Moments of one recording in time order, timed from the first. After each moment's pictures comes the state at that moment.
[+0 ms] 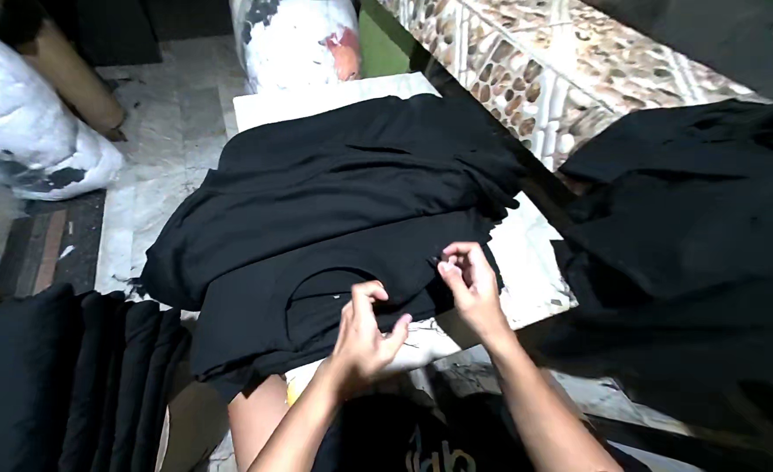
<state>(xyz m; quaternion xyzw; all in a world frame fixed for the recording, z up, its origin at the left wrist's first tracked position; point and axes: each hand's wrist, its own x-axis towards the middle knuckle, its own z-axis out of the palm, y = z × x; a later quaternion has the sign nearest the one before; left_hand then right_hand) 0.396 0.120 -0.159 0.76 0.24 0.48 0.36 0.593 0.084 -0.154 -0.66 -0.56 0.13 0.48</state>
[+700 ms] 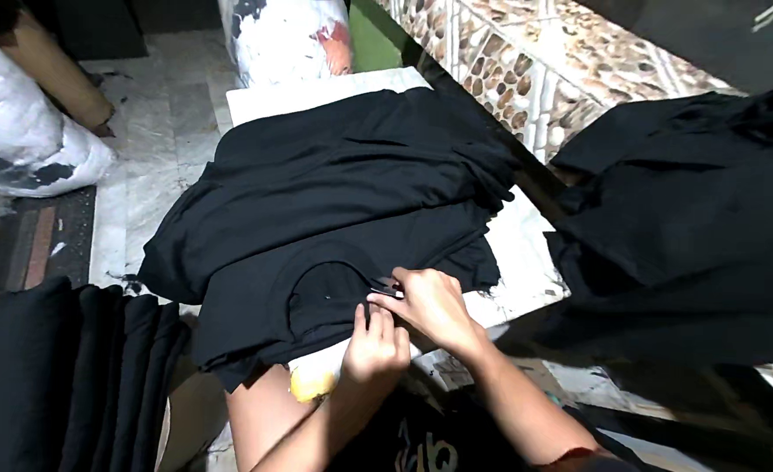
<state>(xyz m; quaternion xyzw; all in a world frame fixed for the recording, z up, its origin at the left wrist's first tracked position) 0.388 0.081 -0.175 0.92 0.28 0.29 0.01 0.523 0.090 -0.103 -0.75 -0.64 0.14 0.12</state>
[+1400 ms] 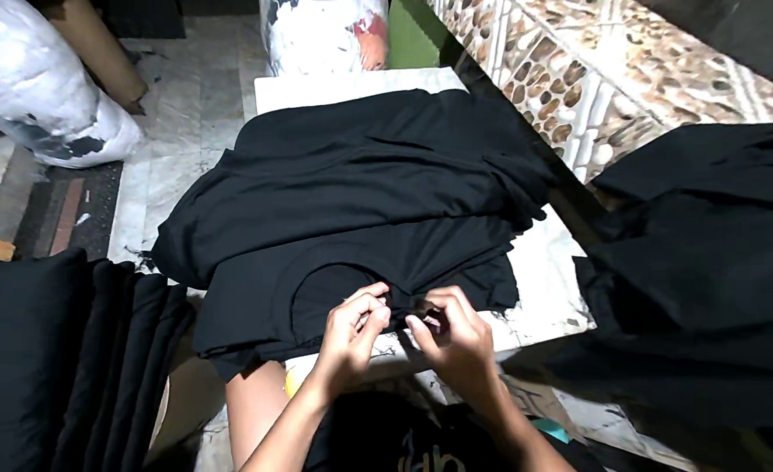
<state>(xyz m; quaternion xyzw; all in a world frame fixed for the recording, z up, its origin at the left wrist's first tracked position) 0.371 0.116 -0.155 0.63 0.27 0.46 0.57 0.535 0.058 -0.153 -0.63 -0.66 -0.01 0.41</state>
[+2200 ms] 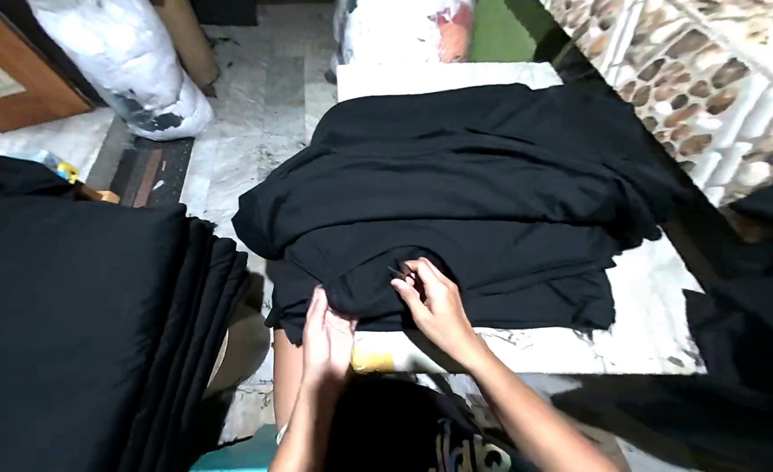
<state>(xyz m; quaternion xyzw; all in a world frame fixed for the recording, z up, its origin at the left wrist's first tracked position) 0.275 0.095 -0.158 0.11 0.33 0.64 0.69 0.449 0.120 -0.168 -0.56 -0.72 0.17 0.38</state>
